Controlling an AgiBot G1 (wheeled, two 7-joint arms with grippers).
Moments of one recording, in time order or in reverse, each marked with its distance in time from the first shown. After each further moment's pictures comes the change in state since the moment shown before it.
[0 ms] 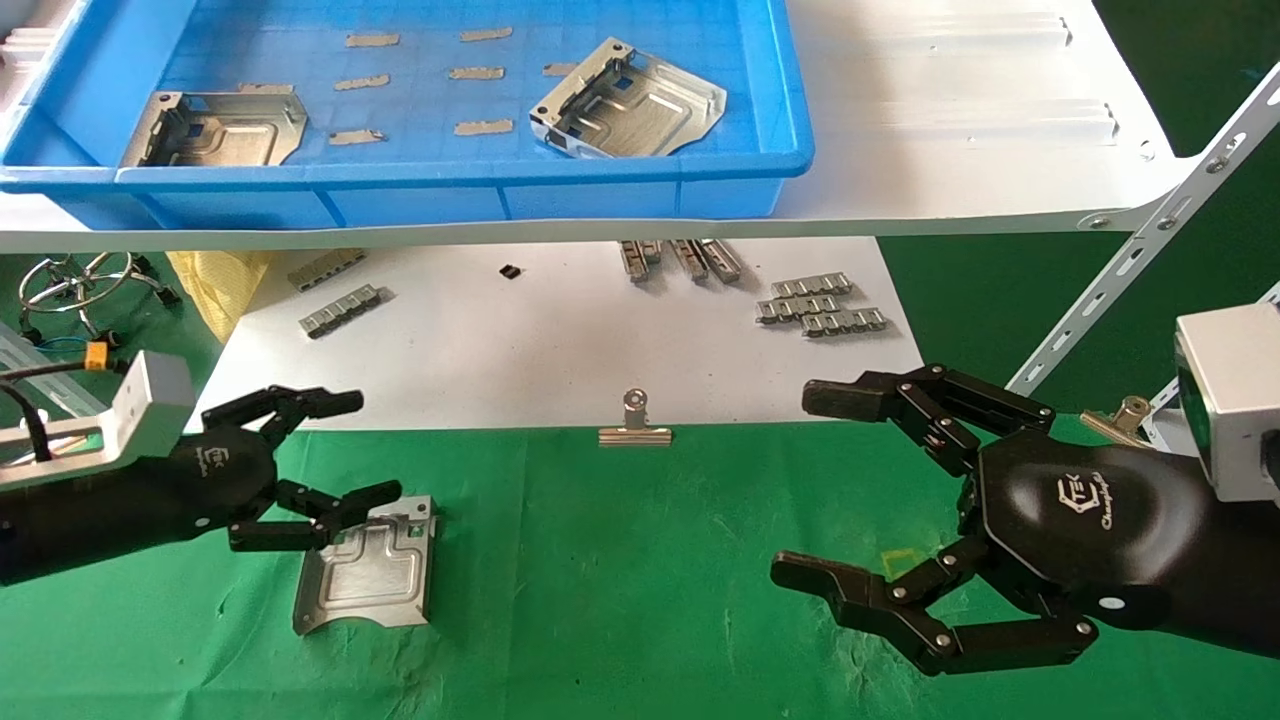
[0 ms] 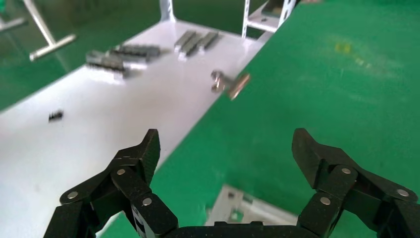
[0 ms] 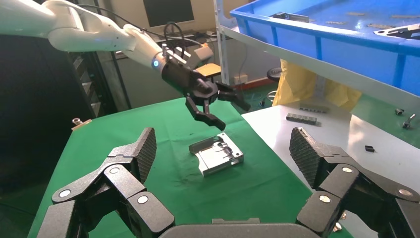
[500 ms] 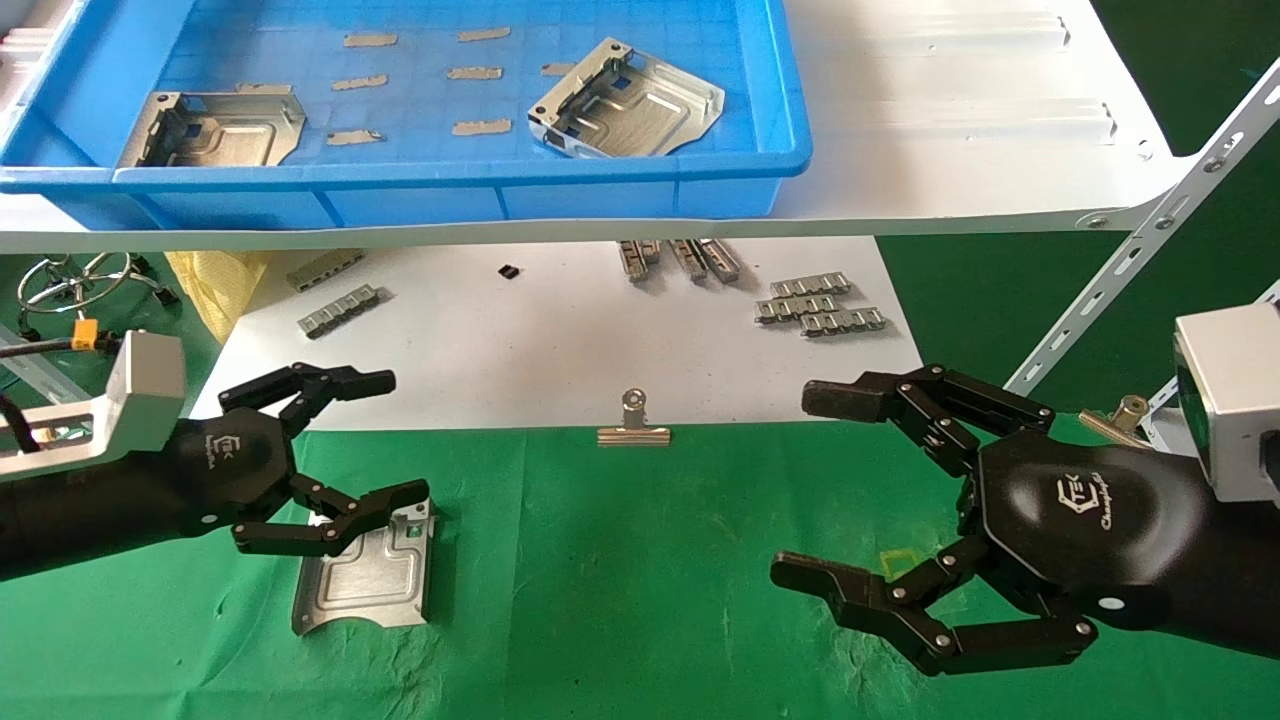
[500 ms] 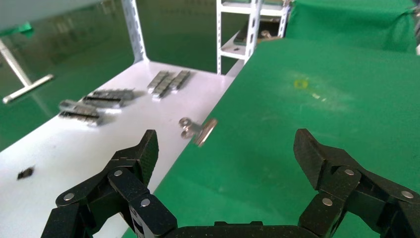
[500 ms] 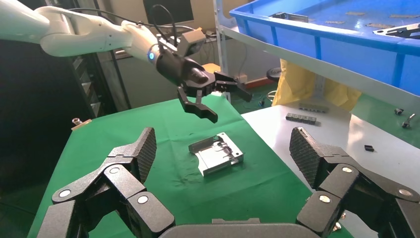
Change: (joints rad) left arm 0.117 -0.057 -0.114 -0.310 -0.047 -0.026 -0.192; right arm 0.000 0.000 0.000 0.000 0.000 0.000 0.000
